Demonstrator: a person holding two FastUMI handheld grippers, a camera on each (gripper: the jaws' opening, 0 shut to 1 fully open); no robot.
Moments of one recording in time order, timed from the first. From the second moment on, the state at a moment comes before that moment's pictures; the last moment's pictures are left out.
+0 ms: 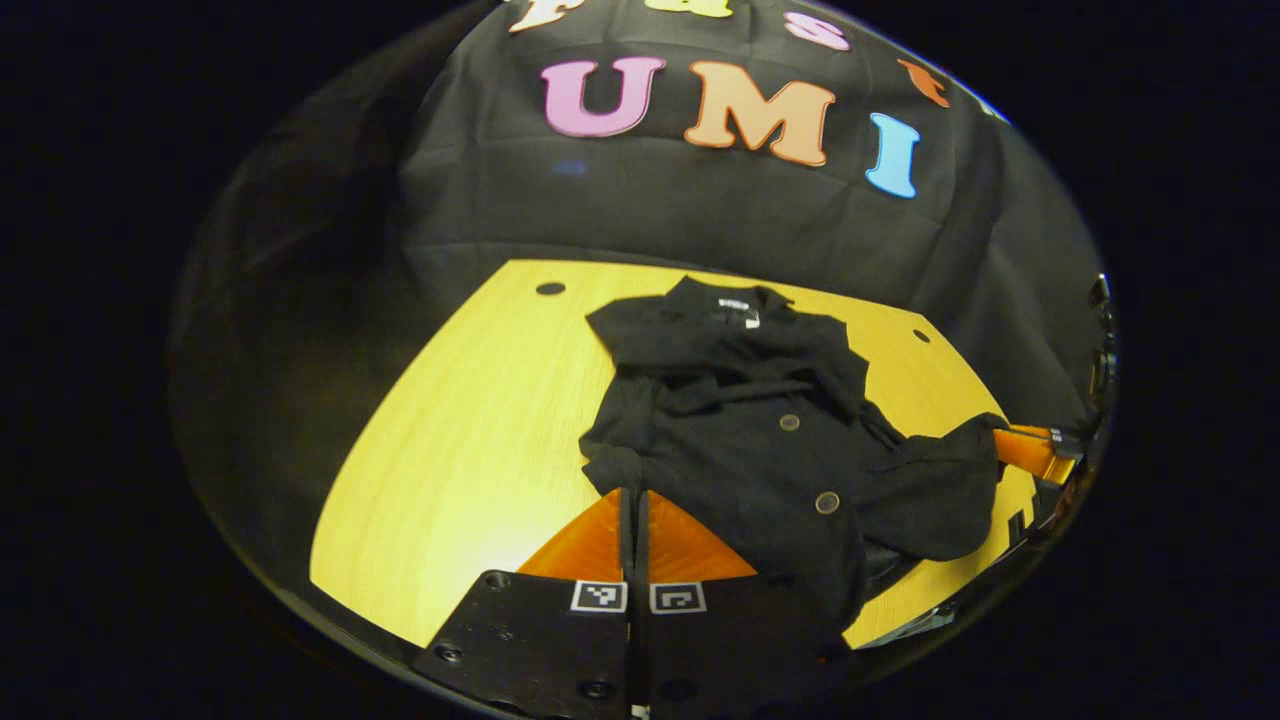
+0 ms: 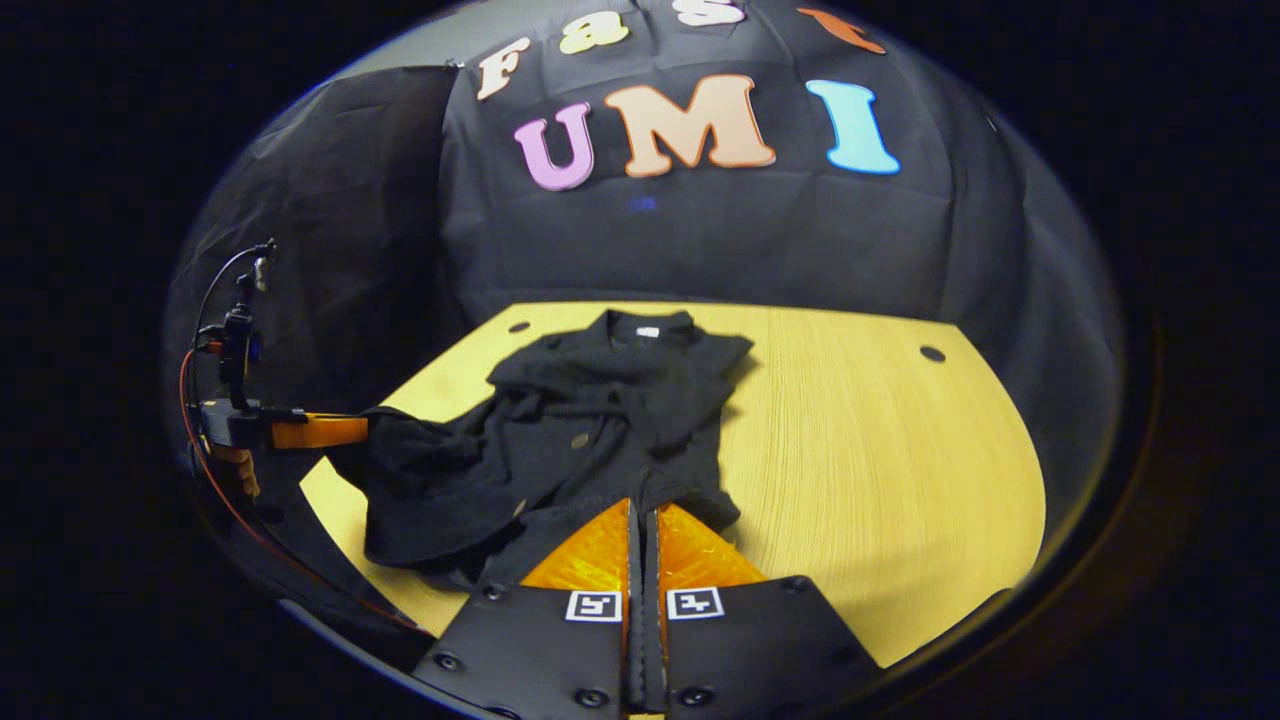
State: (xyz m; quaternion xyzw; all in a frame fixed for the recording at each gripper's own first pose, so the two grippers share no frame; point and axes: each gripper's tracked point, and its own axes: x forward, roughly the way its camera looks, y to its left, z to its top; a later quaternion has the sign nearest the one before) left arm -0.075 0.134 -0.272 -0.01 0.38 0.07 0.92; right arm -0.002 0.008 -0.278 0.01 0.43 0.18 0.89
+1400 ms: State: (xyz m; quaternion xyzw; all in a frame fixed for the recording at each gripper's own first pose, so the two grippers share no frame) left arm 0.188 0.207 -0.228 0.00 0.28 0.04 0.96; right arm 0.287 0.028 -0.248 0.06 0.33 0.09 0.94
